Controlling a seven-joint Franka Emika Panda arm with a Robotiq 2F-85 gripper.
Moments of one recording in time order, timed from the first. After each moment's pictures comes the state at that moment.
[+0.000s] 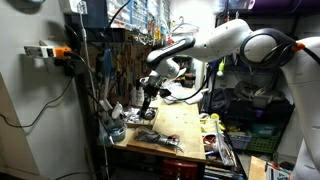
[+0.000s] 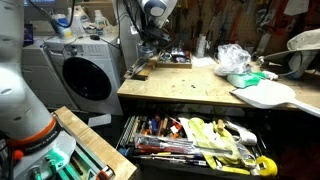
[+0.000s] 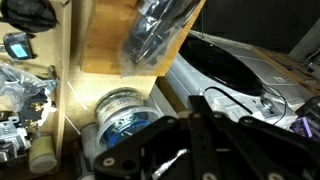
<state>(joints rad) -0.12 0.45 0.07 -1.60 0.64 1.90 -1.13</state>
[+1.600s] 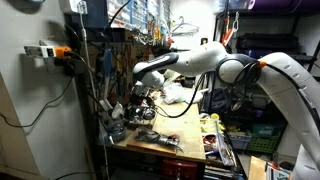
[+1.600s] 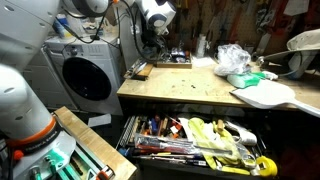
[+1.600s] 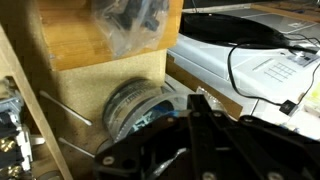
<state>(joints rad) -0.09 0.74 0.14 -1.28 0.63 1.90 -0.69</state>
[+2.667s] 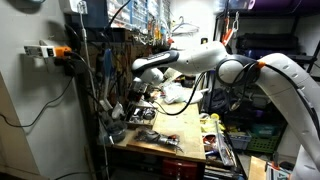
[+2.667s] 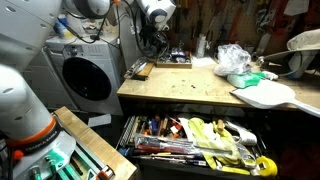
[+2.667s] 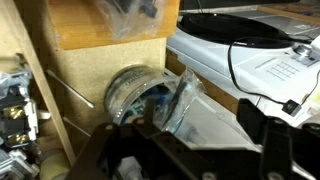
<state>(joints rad) -0.10 0.75 0.17 -1.21 0.56 1.87 -0.65</state>
